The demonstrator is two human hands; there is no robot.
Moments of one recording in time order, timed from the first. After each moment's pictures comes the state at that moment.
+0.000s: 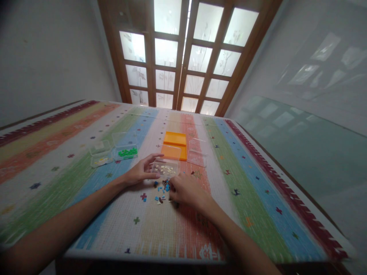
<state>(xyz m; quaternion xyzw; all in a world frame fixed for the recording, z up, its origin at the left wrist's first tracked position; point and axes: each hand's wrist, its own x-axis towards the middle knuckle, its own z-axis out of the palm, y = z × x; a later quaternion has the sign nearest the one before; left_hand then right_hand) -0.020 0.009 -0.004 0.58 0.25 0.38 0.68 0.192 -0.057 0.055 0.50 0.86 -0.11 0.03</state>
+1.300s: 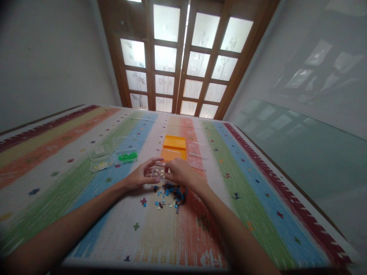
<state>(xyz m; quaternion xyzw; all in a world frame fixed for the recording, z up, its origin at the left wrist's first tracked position) -0.019 0.008 -0.001 0.57 0.23 0.38 0.69 0.182 0.003 0.065 0.46 0.88 -0.08 -0.06</state>
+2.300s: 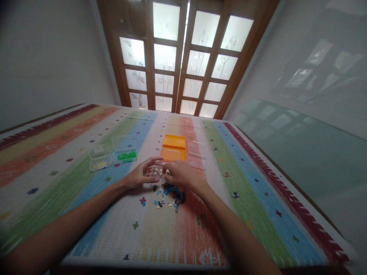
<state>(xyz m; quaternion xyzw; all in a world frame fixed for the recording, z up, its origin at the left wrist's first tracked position) -0.018 0.008 -0.001 0.57 0.23 0.38 0.69 0.183 -0.007 0.071 0.44 0.89 -0.09 -0.06</state>
